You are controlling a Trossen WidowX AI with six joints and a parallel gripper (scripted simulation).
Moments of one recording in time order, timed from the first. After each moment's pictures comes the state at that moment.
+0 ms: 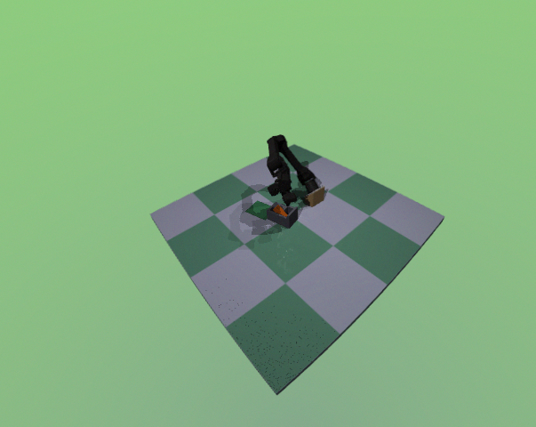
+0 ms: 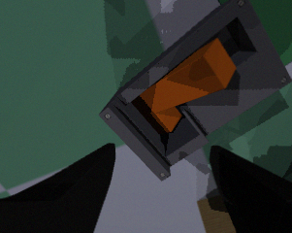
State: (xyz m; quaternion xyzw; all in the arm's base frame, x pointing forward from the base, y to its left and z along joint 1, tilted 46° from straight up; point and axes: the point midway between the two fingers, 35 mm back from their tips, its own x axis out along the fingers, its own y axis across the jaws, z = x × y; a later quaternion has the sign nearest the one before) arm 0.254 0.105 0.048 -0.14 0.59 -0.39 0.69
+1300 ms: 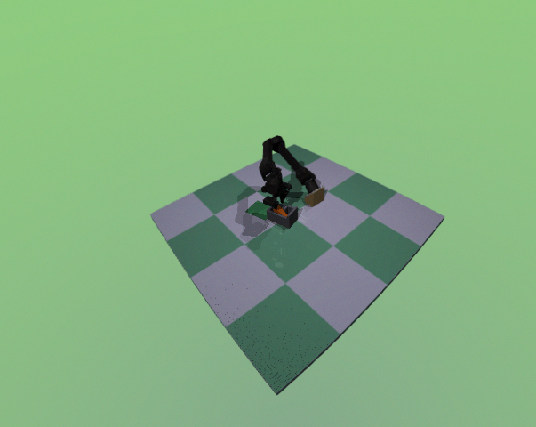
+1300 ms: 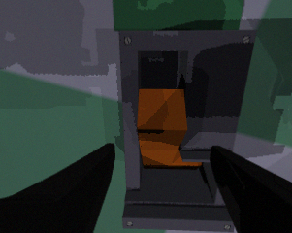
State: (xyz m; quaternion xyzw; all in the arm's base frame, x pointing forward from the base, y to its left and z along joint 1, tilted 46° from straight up) arm 0.273 0.049 0.051 0.18 0.36 -0.60 0.69
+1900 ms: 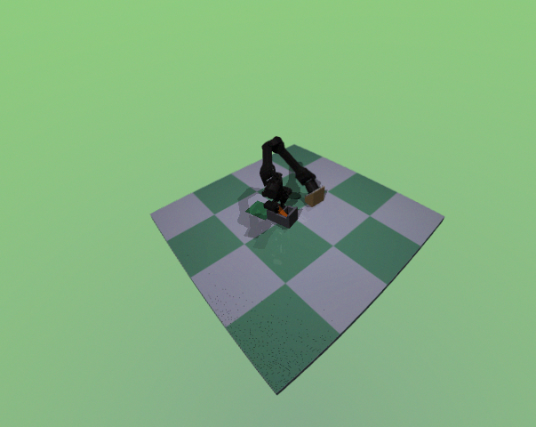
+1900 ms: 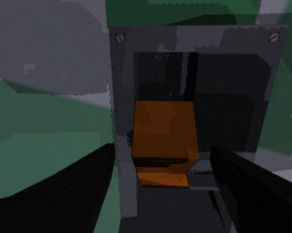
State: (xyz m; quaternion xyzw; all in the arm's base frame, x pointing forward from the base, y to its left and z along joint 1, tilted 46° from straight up) arm 0.273 0.028 0.031 0.18 0.36 -0.60 0.69
